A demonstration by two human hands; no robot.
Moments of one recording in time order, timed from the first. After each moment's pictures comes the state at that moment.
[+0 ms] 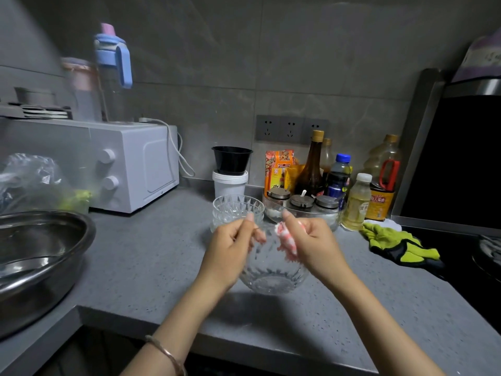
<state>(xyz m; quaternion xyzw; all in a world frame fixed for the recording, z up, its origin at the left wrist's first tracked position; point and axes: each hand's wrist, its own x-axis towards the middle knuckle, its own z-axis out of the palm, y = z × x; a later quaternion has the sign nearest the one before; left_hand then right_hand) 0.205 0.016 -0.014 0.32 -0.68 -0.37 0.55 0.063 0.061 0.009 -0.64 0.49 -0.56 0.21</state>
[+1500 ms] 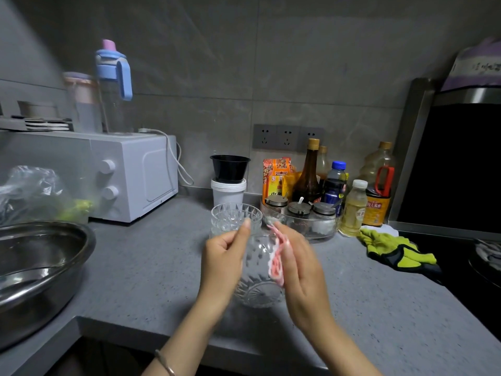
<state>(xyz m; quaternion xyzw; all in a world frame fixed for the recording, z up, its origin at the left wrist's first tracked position) 0.200 0.020 -0.021 0.31 -0.59 -0.43 0.60 0.080 0.068 -0.043 -0.64 0.48 -0.60 0.00</state>
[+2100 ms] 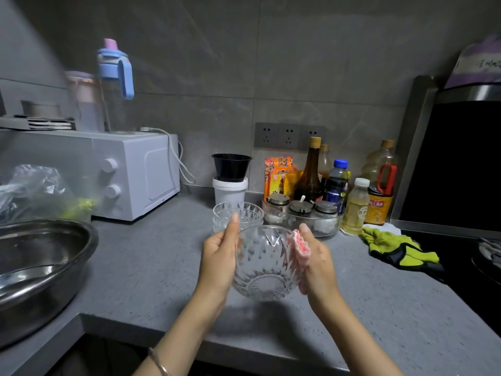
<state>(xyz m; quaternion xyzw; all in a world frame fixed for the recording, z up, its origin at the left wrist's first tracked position) 0.209 0.018 -0.019 0.30 -0.53 -0.52 0.59 0.069 0.062 -0.020 -0.48 0.43 -0.69 0.33</state>
